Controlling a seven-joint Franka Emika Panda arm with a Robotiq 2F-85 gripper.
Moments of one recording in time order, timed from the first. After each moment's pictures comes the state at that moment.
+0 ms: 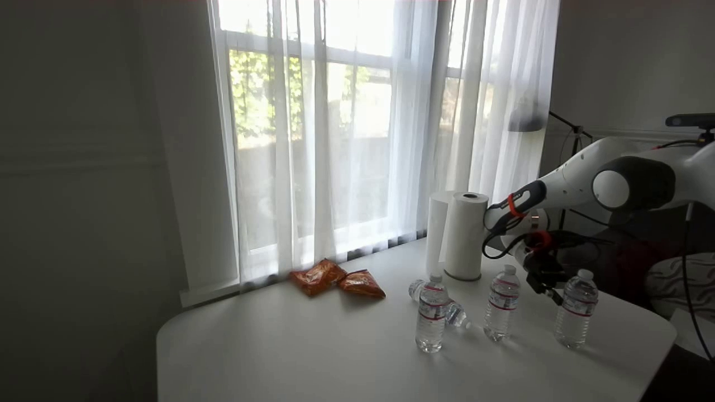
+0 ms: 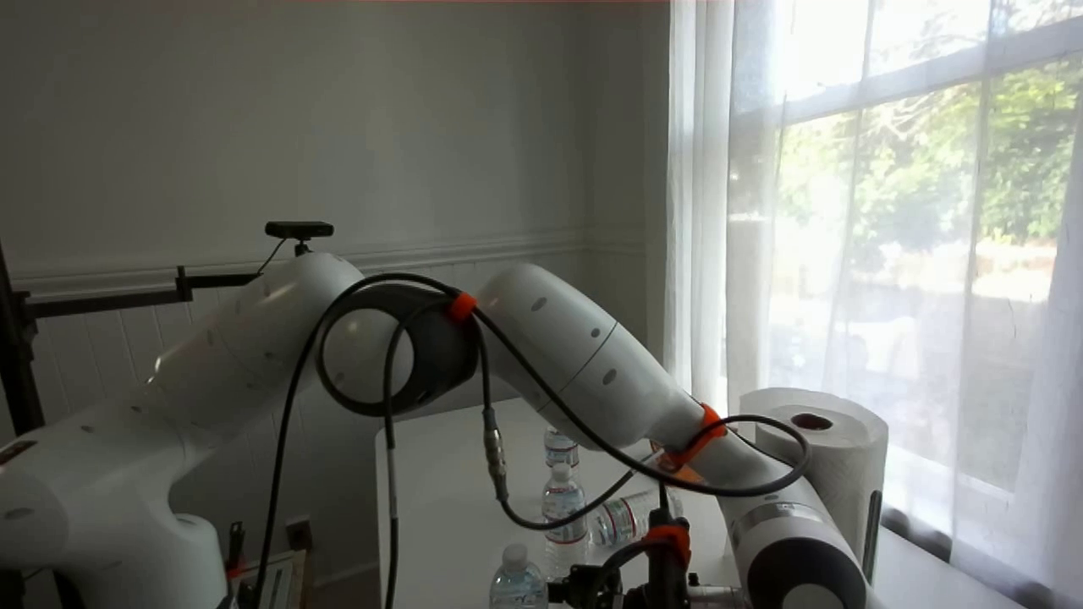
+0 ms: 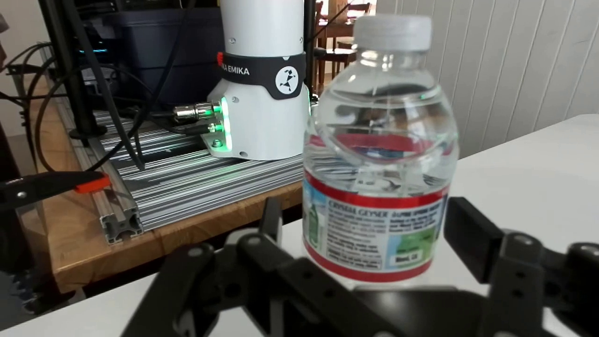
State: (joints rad) arm -0.38 0.99 -0.19 -1.34 0.20 0.87 0.01
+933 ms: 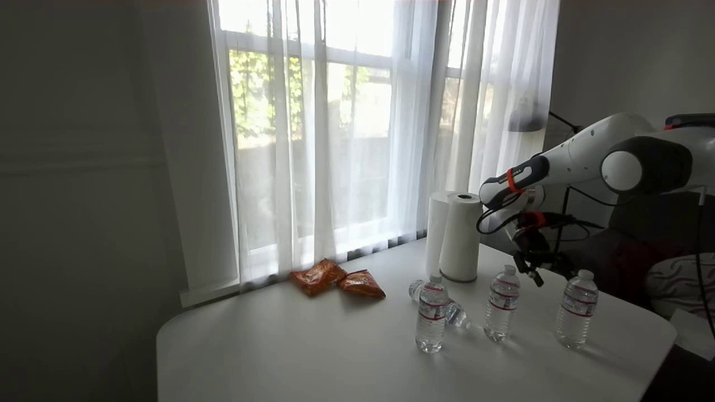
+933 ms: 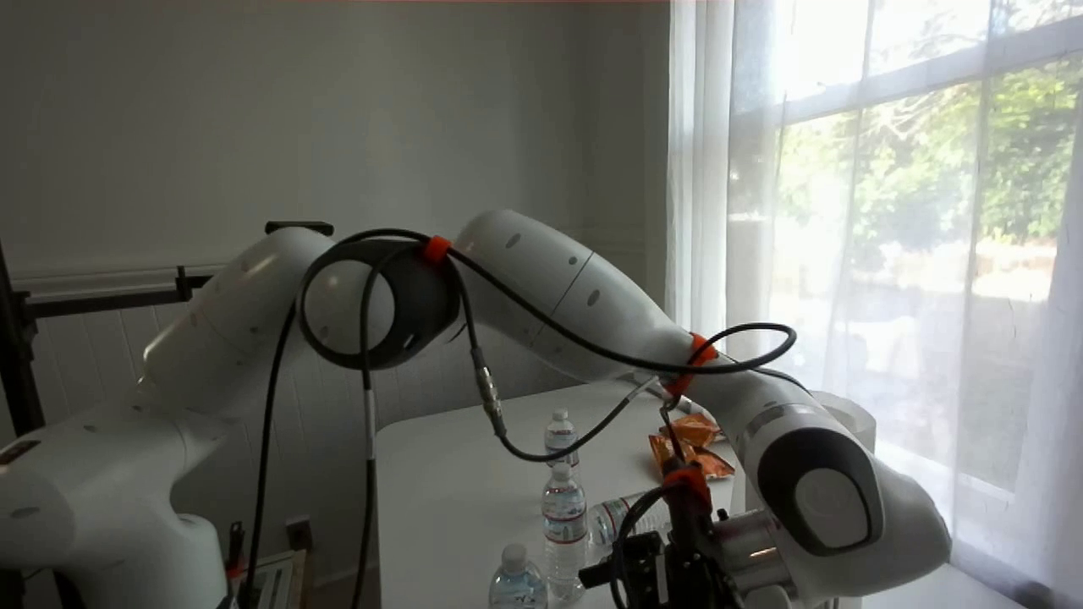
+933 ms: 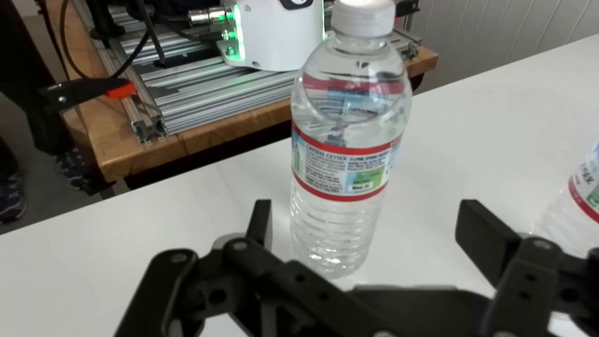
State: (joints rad) arm -0.34 0.87 -0.20 -1.31 0.16 1.05 0.00
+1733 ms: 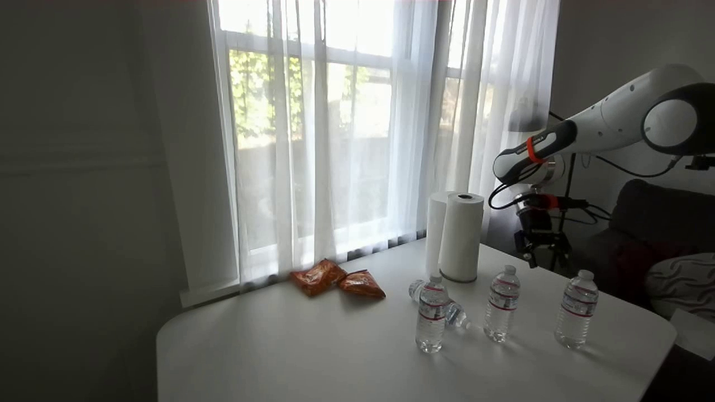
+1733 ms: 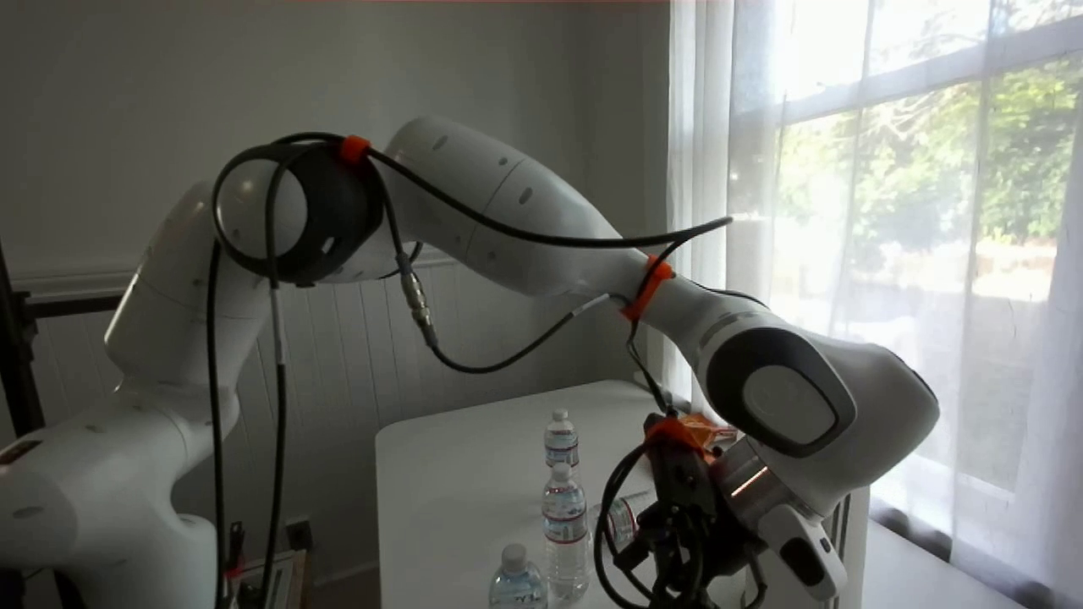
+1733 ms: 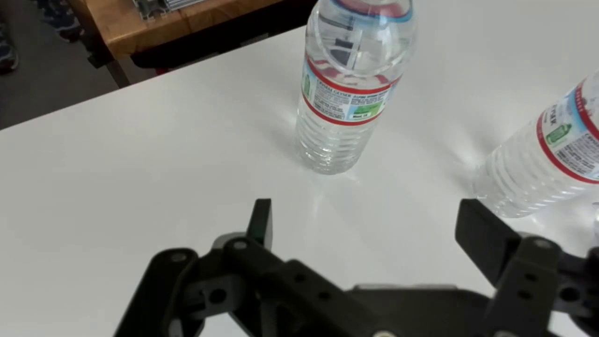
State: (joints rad) arm -0.33 0.58 -0.20 -1.56 0.13 1.41 -0.05
